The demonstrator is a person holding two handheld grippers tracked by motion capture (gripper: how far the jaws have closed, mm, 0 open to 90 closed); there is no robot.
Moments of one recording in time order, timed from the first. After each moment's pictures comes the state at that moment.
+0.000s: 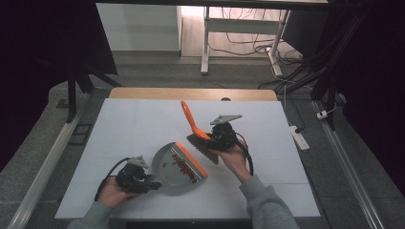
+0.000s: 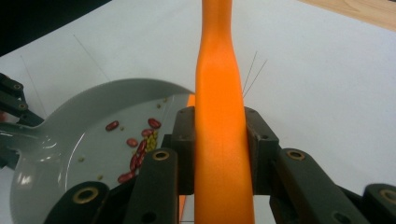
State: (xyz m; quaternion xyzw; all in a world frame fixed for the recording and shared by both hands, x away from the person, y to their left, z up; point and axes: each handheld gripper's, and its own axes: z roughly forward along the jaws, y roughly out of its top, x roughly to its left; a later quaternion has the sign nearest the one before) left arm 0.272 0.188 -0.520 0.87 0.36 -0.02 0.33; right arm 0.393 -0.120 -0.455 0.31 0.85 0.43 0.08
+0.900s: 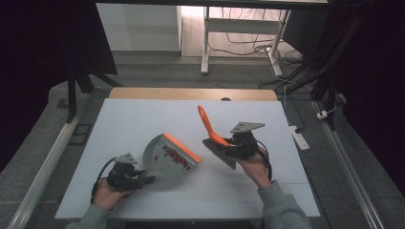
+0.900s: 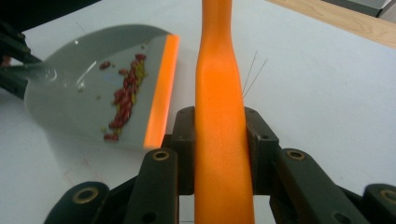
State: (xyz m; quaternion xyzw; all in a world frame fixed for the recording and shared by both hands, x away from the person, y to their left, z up) left arm 0.263 0.209 -0.513 0.82 0.43 0.01 0.38; right arm 0.367 -0.176 -0.445 0.29 0.85 0.43 0.11
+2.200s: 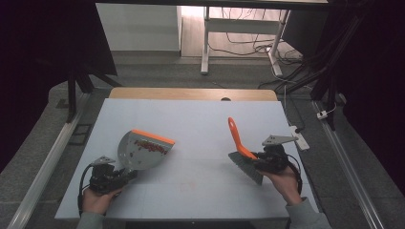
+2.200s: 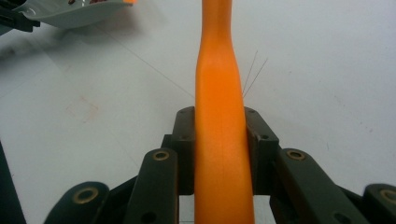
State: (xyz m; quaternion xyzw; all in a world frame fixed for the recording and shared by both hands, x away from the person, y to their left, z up) left arm 0.241 0.246 -0.517 0.71 0.58 0.07 0.40; right arm 0.338 -0.262 -0.455 0.35 0.84 0.41 0.08
